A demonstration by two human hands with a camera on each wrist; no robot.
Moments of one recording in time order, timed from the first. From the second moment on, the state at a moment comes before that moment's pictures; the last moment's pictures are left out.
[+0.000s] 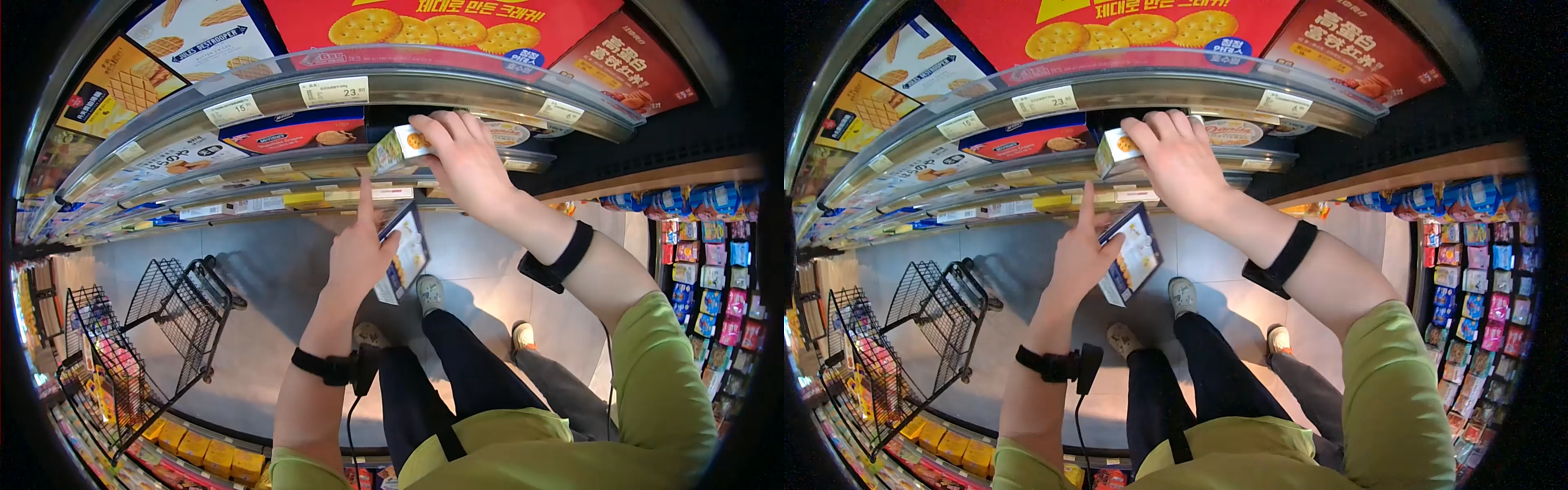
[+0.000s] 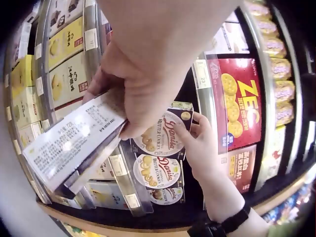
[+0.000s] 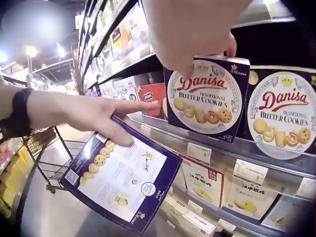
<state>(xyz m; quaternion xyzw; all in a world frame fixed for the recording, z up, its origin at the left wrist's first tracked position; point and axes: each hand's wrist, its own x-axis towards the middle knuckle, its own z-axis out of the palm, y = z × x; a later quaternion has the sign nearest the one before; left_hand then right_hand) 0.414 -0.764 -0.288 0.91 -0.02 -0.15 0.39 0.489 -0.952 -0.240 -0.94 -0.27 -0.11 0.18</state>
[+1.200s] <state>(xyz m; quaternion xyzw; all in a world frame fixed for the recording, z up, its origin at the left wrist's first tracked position) 0.442 -0.771 -0.325 0.86 0.05 -0.16 0.49 0.602 -0.928 -0.326 -0.96 -0.14 -0.12 0.22</state>
